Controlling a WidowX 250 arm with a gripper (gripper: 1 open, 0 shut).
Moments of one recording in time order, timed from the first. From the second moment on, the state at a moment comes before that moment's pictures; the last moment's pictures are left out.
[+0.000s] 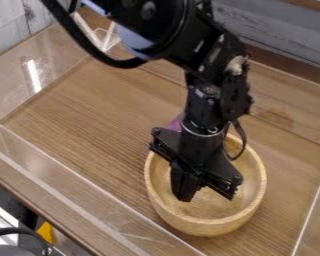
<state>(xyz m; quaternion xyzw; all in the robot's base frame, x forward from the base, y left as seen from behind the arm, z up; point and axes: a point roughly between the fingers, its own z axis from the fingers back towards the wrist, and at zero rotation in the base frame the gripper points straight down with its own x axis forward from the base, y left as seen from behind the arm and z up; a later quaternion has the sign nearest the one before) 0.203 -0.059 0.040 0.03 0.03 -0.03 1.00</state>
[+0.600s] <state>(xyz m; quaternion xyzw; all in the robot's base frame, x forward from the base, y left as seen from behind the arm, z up) 0.200 -0.061 0.037 0.03 0.03 -0.03 1.00</state>
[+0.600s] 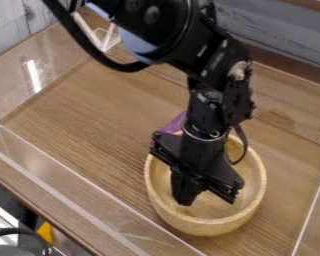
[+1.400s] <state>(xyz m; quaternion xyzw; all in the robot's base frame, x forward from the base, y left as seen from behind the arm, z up) 0.198 -0.062 0.033 0.03 0.04 -0.02 1.00</state>
